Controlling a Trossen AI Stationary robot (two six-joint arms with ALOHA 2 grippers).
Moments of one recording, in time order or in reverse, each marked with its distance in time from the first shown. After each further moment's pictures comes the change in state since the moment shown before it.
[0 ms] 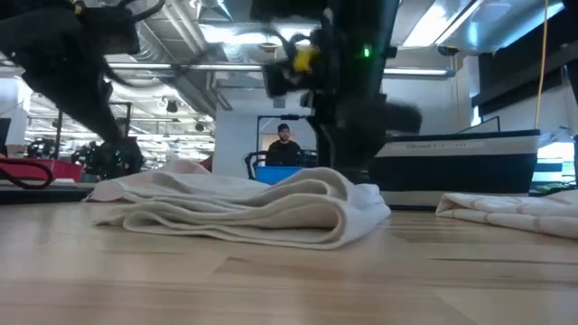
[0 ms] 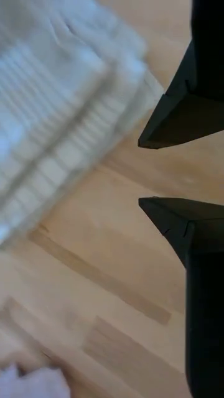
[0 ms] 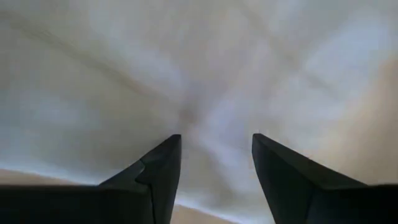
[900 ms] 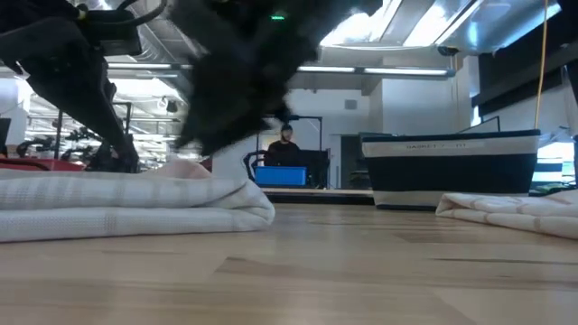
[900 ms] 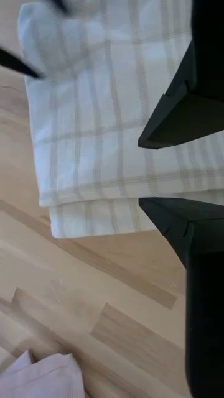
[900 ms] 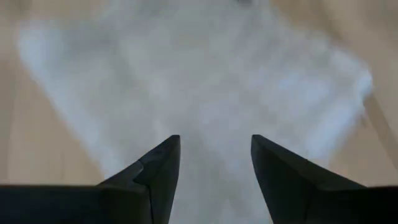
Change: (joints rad) left arm 0.013 0.000 0.000 -0.018 -0.014 0.055; right arm -0.002 0.042 0.005 0.621 -0.070 0.312
